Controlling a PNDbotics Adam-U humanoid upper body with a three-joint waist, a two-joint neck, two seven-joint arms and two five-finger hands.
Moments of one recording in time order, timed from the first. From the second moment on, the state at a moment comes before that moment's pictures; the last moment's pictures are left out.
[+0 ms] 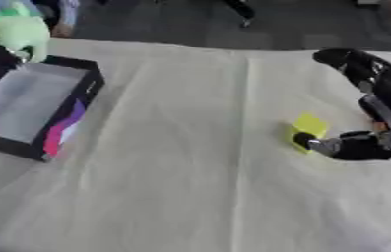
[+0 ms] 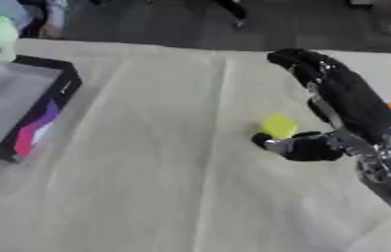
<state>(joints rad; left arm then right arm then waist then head) -0.84 0.82 -0.32 -1.25 -0.12 0.62 0.01 -0.41 -0.83 0.40 -1.98 0.59 0.10 -0.22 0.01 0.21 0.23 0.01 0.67</state>
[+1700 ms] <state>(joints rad) -0.91 0.72 -0.21 -1.16 -0.44 0.59 0.02 -0.35 -0.85 0.33 -1.98 0.46 0.25 -0.23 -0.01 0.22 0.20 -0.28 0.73</state>
